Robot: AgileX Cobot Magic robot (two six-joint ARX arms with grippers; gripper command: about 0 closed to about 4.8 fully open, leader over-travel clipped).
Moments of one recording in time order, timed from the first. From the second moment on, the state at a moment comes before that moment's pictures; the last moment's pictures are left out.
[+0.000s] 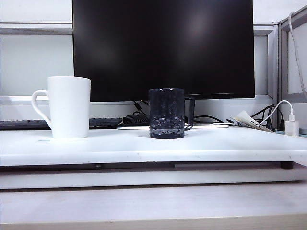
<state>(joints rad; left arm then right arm) -0.48 0.04 0.41 -0.39 0.01 -0.20 0.46 0.16 0.39 -0.31 -0.05 0.10</state>
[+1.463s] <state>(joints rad) -0.48 0.03 0.01 -0.17 -0.05 -0.25 0.45 0.17 0.01 -0.04 0.00 0.10</state>
